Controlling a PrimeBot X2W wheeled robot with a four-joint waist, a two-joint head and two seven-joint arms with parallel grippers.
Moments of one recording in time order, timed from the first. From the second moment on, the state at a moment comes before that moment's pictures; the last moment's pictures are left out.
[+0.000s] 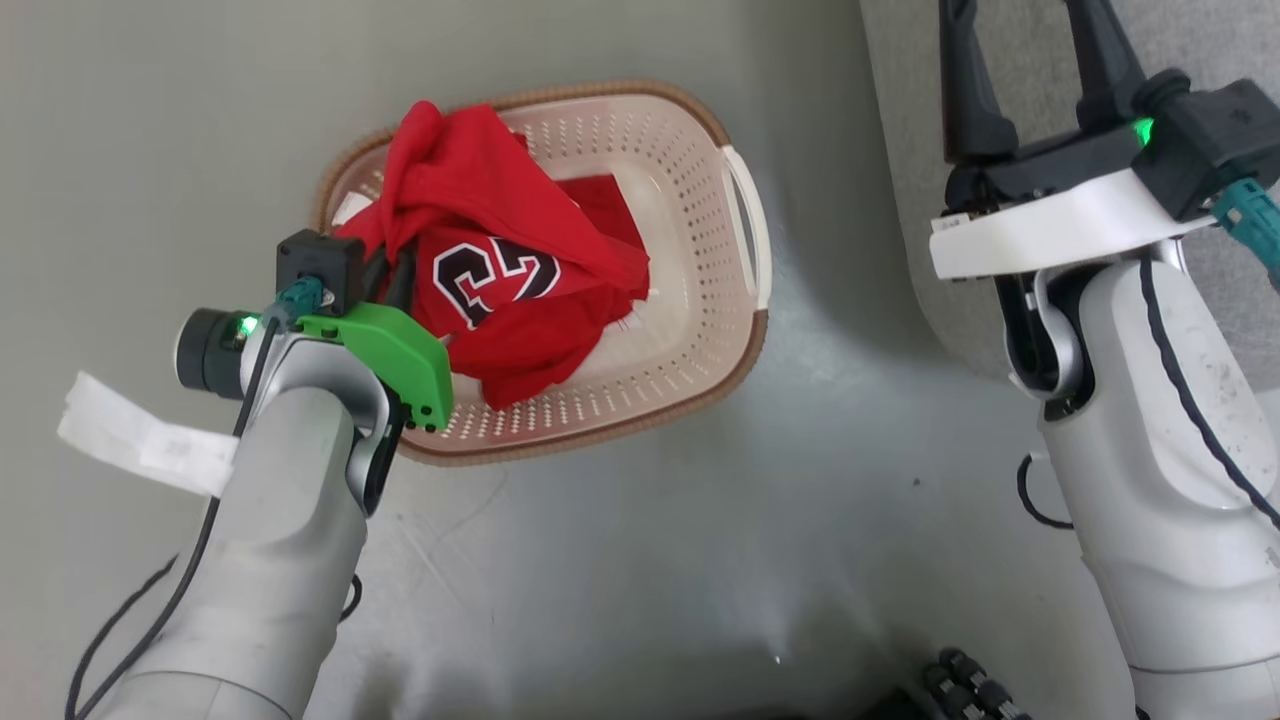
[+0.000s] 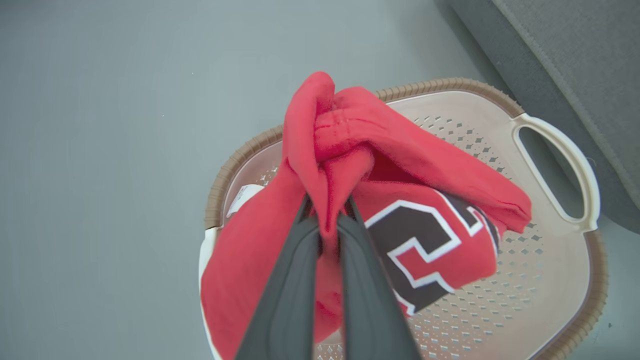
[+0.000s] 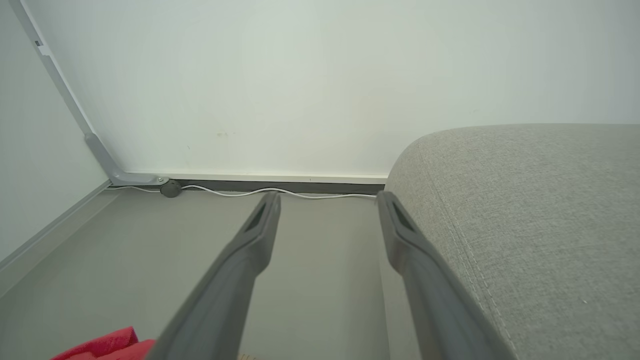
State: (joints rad) left arm -0.75 0.03 -0.44 0.88 -0.32 -0.07 -0.23; right arm -0.58 -0.10 0.24 0.12 0.16 -0.01 -0.26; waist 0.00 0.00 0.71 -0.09
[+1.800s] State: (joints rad) left arm -0.46 0.03 -0.49 0.26 -0.40 -0.12 -0.25; right arm -0.22 -0.09 0.27 0.34 0.19 0.07 -0.26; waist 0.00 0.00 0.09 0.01
